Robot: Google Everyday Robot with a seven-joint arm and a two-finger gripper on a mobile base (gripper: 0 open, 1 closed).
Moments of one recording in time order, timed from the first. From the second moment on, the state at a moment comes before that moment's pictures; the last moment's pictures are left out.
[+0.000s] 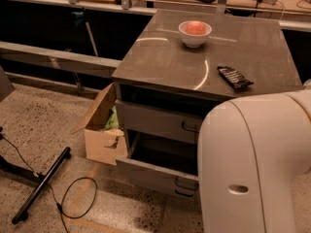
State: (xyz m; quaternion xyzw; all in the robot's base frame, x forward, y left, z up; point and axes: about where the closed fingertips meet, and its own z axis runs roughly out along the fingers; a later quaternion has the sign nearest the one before) arm 0.555 -0.280 0.445 -0.57 0.79 -0.13 0.20
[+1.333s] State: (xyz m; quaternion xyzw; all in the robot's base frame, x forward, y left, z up) arm 0.491 -0.265 0.413 -0.58 0.80 -0.02 0.11
